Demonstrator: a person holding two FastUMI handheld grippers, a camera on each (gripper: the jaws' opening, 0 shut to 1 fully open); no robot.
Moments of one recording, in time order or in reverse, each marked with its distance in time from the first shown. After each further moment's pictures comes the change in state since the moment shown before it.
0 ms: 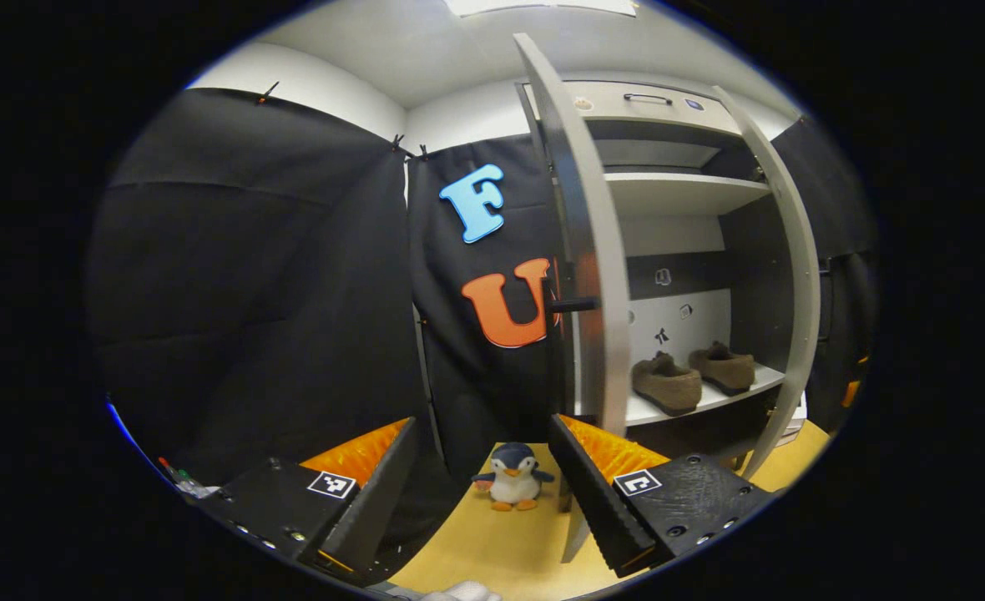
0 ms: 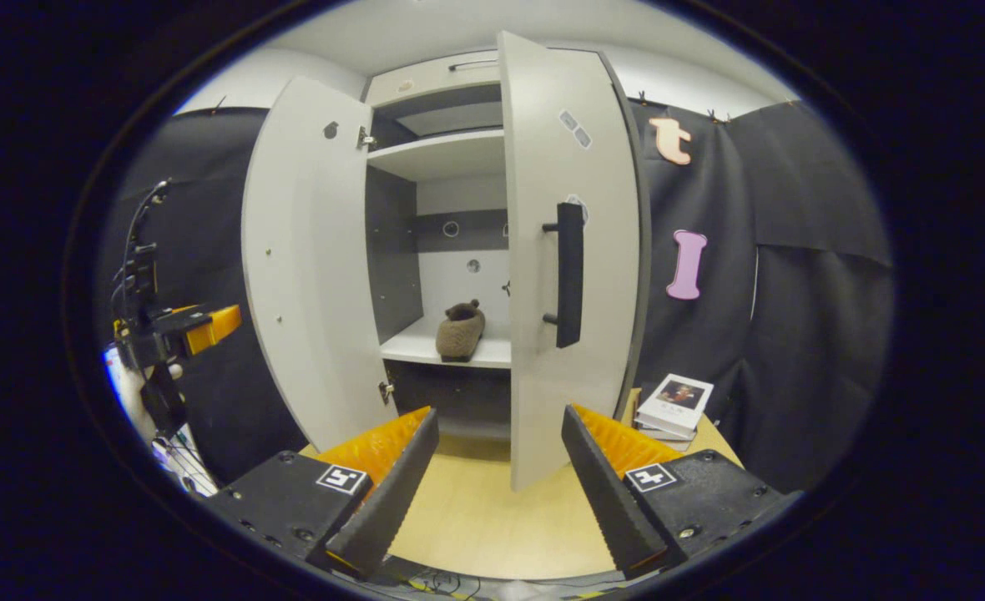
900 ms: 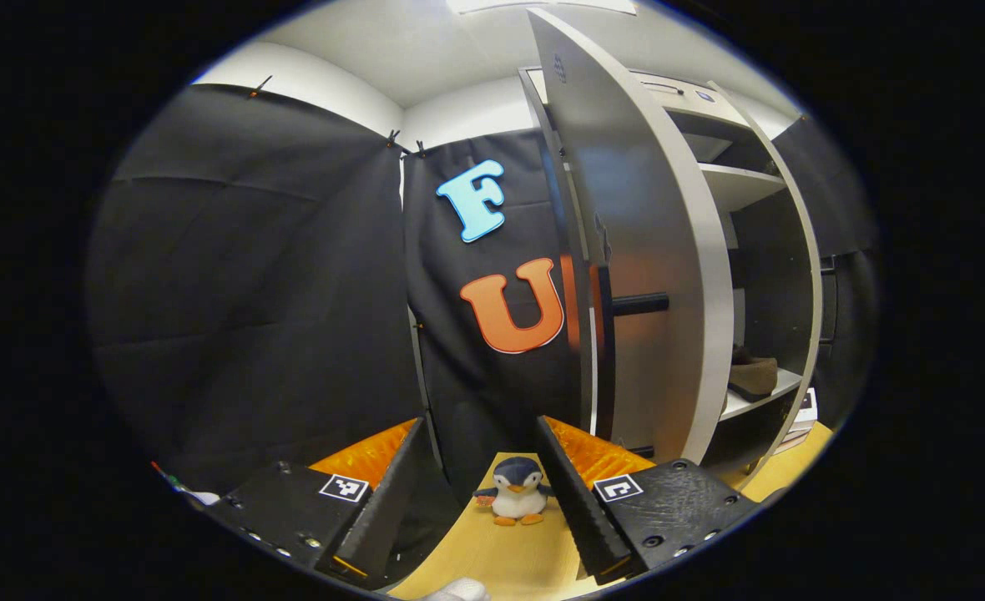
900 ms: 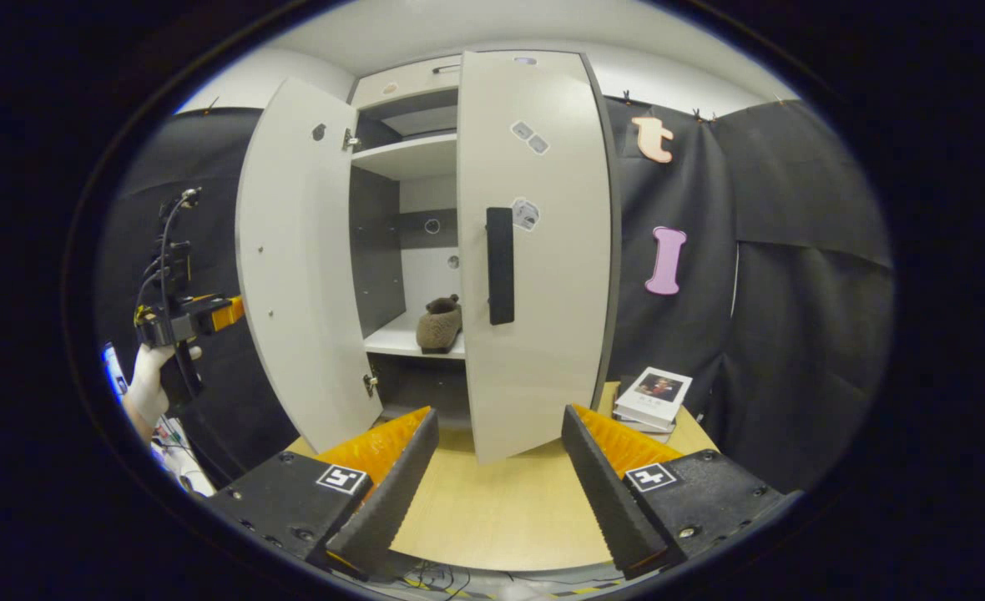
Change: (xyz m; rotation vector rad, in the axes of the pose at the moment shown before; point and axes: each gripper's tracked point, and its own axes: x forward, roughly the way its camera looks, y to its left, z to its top) left arm 0.042 -0.015 0.001 -0.010 -0.015 -0.021; right arm -0.020 -0.029 0.001 0.000 -0.004 -0.036
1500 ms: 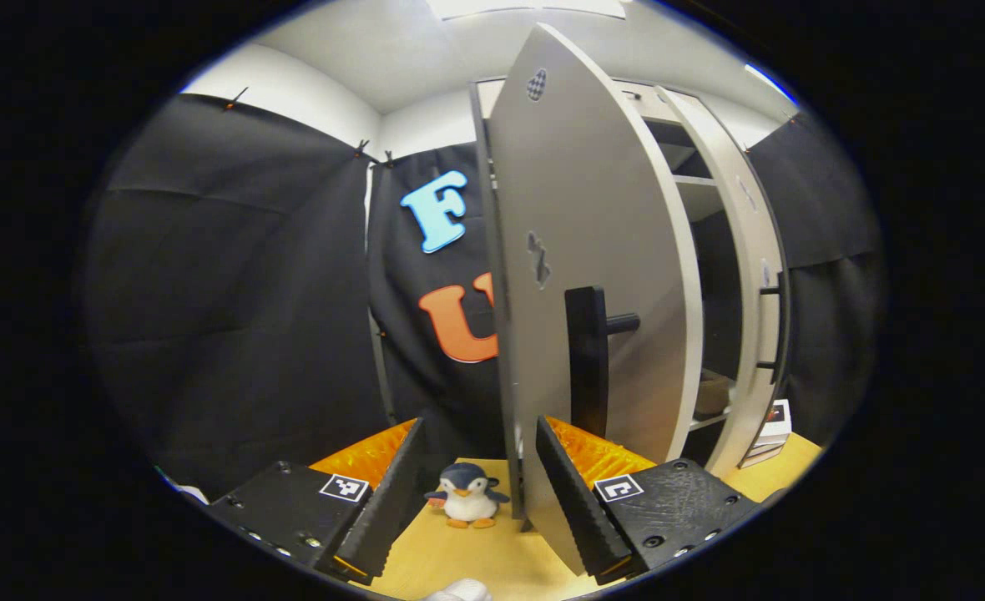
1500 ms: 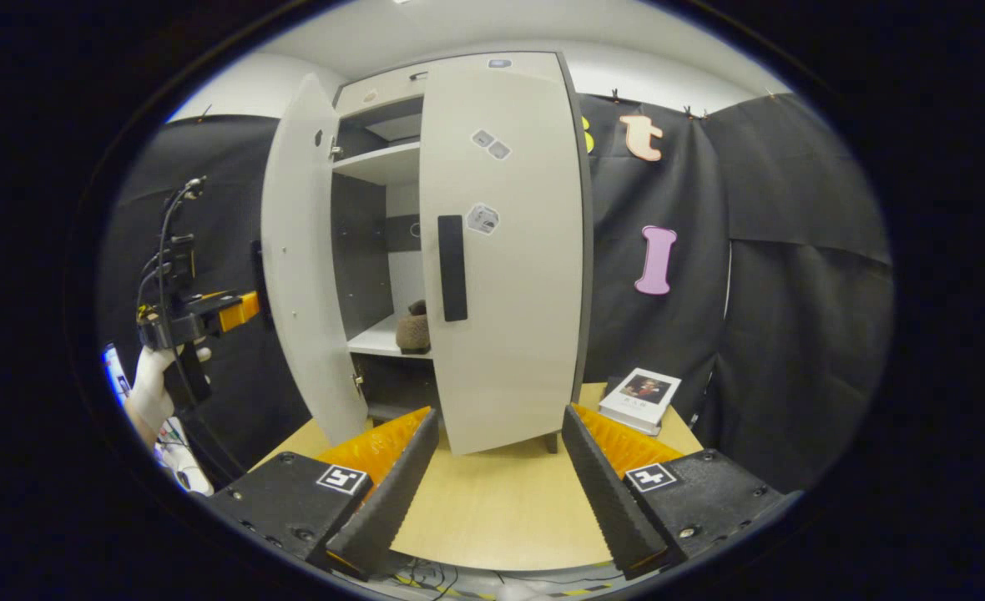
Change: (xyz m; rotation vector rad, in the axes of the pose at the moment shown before) left arm -0.011 -0.110 0.023 0.017 -0.031 -0.122; right arm -0.009 -0.049 0.003 0.006 0.002 -0.010
